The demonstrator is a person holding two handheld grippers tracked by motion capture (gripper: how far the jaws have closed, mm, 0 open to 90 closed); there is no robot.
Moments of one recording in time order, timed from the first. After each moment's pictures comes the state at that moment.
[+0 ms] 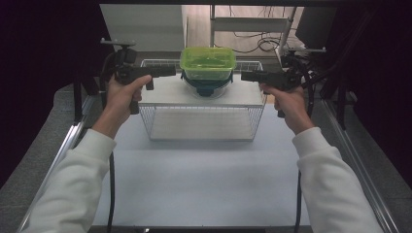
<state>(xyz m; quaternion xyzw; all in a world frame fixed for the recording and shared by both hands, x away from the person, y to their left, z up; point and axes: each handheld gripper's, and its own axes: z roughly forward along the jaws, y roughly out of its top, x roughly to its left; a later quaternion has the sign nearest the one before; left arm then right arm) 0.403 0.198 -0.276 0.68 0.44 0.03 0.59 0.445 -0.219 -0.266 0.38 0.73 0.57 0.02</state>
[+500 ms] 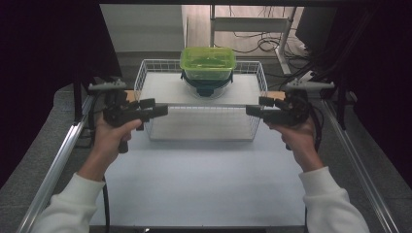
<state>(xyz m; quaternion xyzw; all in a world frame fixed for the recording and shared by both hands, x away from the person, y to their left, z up) 0.319 0.206 -0.328 0.70 0.41 0.06 0.57 0.368 -0.234 -0.302 0.34 0.76 0.54 0.09</state>
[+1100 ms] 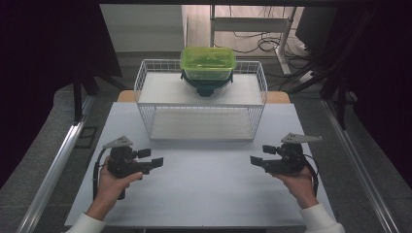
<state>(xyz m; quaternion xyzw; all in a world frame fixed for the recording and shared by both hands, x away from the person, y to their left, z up) 0.271 0.207 -0.463 0.74 0.47 0.05 0.49 0.321 -0.268 -0.428 0.38 0.79 0.48 0.06</state>
